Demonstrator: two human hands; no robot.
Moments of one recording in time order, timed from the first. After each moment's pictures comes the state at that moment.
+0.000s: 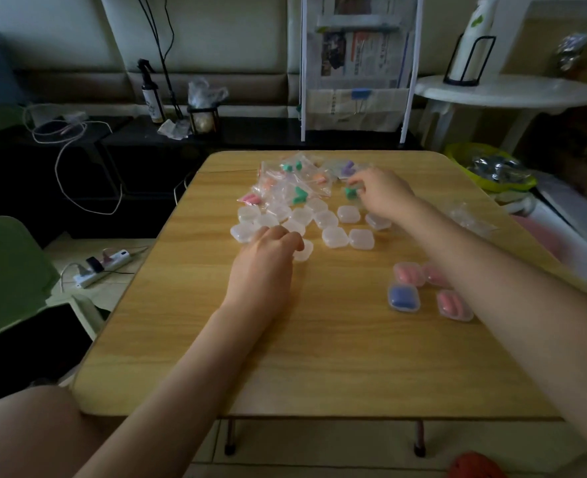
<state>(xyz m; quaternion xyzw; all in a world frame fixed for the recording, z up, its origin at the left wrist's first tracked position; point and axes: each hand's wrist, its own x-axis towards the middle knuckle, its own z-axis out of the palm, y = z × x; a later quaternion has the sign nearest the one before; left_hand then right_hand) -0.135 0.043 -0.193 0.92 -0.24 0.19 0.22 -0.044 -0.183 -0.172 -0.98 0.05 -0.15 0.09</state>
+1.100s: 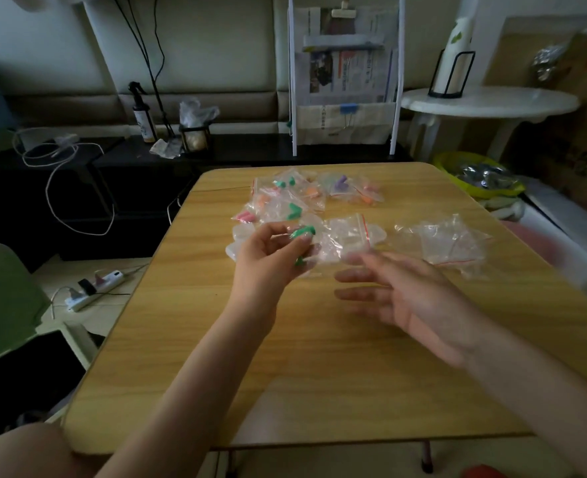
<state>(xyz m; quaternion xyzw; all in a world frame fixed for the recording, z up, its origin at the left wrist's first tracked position) -0.140 0.030 -0.166 0.59 -0.06 -0.09 0.80 -0.221 -0.122 -0.152 -0.63 0.10 0.03 0.77</state>
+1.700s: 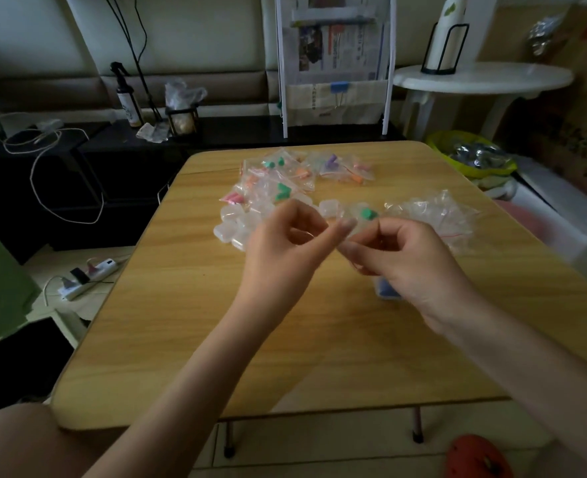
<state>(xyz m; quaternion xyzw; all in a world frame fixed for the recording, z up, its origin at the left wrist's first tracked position) -0.170 0.016 -0.160 0.76 -0.22 0.04 0.61 -0.222 -0.125 -0.157 -0.78 0.06 -0.13 0.61</state>
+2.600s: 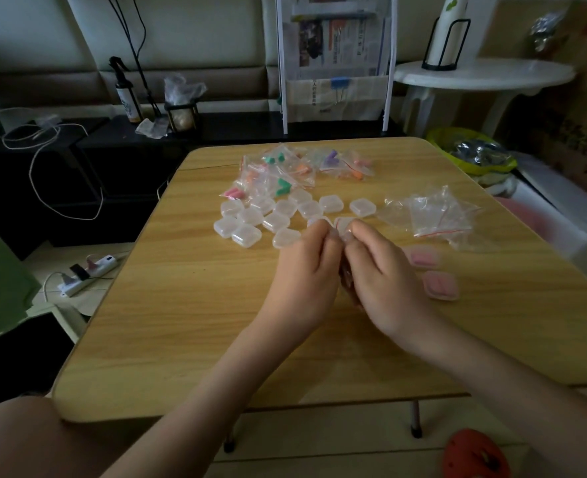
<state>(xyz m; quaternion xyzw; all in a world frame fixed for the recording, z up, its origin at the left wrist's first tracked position) -0.181 0.002 -0.179 0.77 -0.26 0.03 0.58 -0.220 -0.101 -0.184 -0.82 -0.02 -0.21 0.53</state>
